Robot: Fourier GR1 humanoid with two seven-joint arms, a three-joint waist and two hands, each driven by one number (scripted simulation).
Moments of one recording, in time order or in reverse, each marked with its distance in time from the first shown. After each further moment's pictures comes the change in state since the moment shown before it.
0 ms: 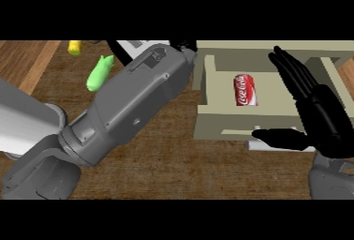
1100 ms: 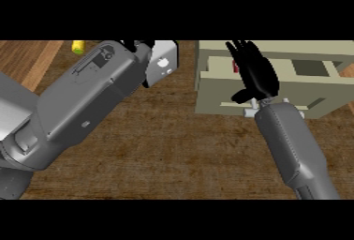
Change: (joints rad) left arm 0.153 0.223 0.003 -0.297 -0.109 0.036 0.178; right arm -0.425 -0.004 0.016 0.975 0.395 -0.512 -0.085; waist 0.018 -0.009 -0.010
